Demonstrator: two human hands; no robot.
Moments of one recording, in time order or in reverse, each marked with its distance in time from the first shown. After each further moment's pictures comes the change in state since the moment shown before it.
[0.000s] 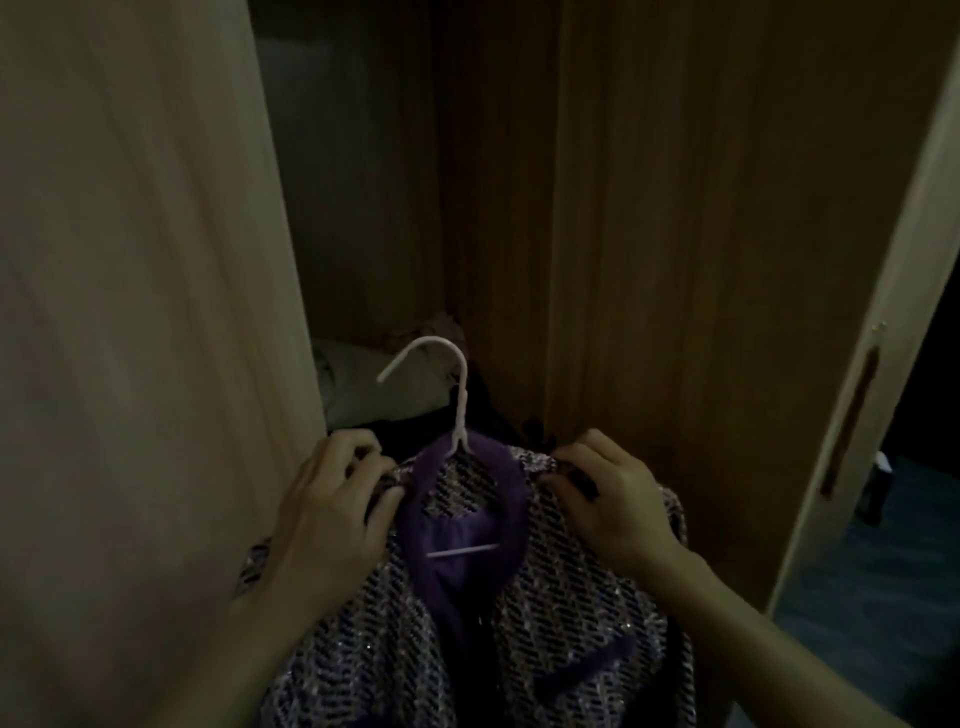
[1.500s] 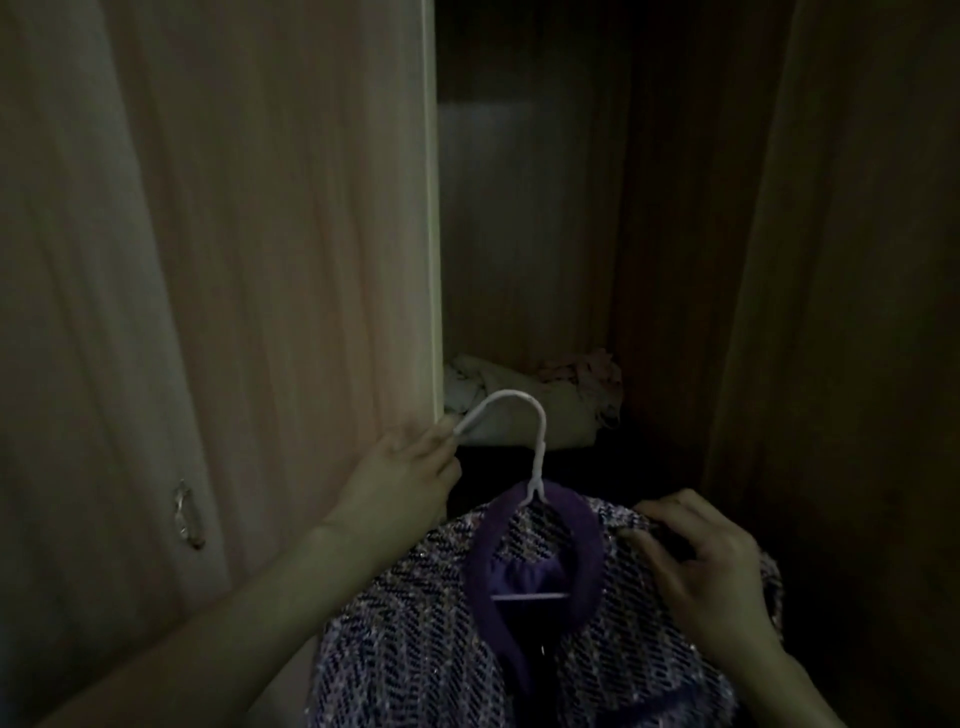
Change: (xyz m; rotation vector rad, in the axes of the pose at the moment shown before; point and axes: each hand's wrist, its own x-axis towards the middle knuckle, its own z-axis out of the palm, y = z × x) left_hand 0.027 -0.015 -0.076 0.836 -0.437 0.171; right_hand 0.026 -0.015 0.038 0.326 -0.004 -0.051
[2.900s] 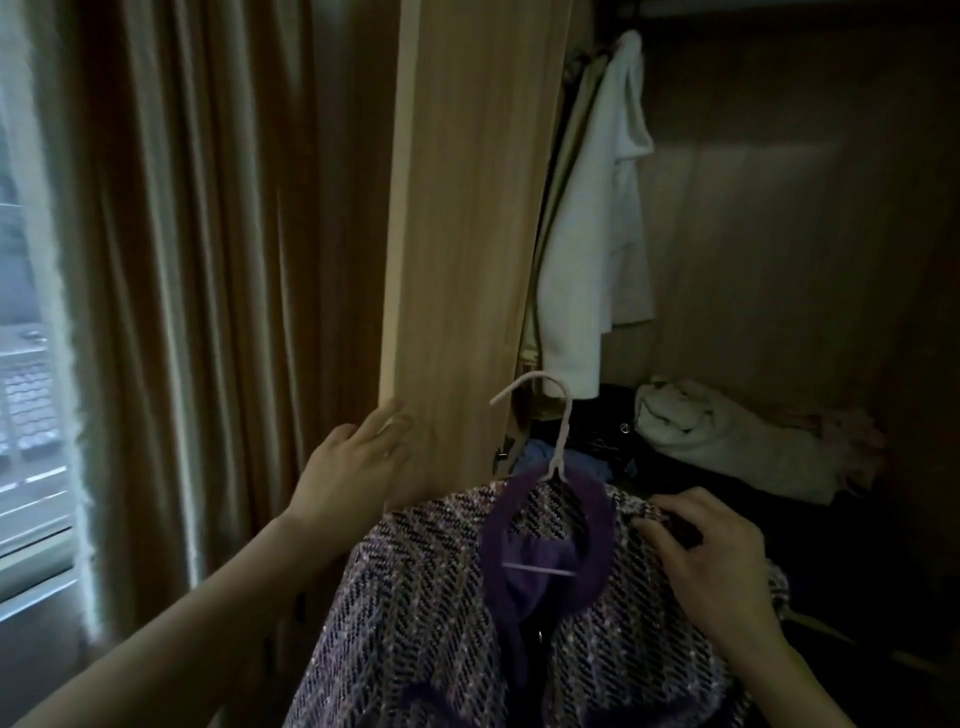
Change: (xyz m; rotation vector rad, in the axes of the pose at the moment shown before) left_hand -0.351 -0.085 -0.092 0.043 -0.250 -0.642; right_hand -0.034 -0.217 0.086 0.274 -0.176 -0.156
